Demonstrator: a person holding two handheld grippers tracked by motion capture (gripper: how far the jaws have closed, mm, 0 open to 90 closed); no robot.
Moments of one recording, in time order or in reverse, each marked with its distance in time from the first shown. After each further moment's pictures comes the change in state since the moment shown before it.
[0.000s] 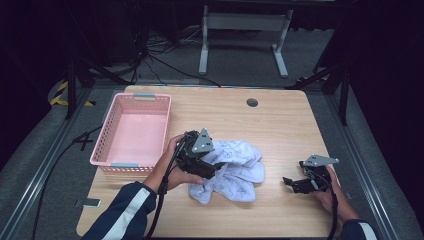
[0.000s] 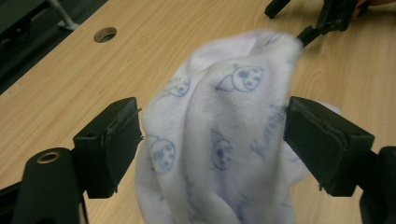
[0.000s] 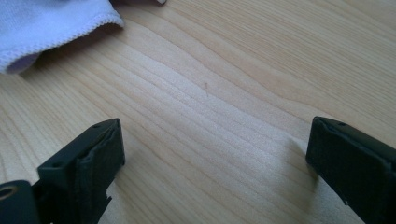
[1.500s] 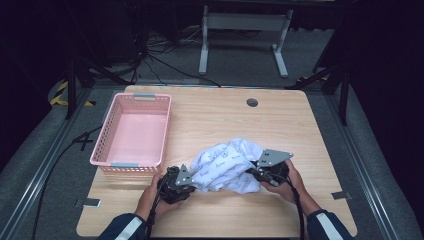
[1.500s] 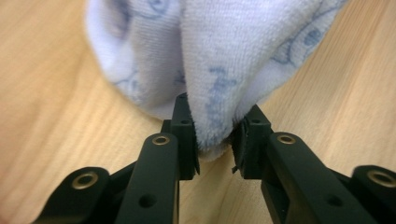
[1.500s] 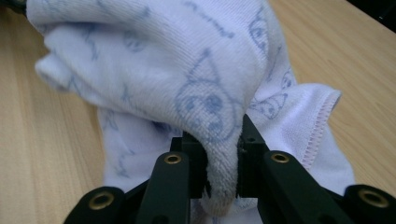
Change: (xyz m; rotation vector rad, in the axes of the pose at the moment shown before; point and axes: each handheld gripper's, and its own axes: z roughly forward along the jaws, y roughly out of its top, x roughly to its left) left arm -0.023 -0.117 0.023 0.172 0.033 -0.104; right arm 0.105 0.098 0.020 -0.147 0.194 -0.358
